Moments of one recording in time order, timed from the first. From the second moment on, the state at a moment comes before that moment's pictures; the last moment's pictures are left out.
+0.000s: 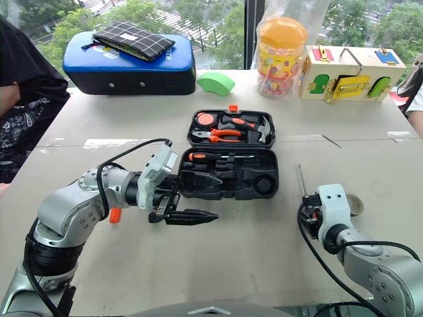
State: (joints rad) left arm -0.30 0.71 -0.05 -0.49 -0.69 0.78 -1.17; right arm 0.09 -0.41 -0.24 -0.86 0.75 1.45 -0.17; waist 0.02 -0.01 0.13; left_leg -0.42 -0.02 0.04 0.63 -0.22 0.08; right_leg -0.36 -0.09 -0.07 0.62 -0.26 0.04
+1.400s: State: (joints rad) left arm 0.44 0.69 0.51 -0.70 -0.82 0.52 -0.96; right arm -1.01 -0.46 0.53 0.58 -0.04 0.20 1.25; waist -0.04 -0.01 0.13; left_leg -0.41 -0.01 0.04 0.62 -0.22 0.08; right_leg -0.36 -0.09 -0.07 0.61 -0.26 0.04
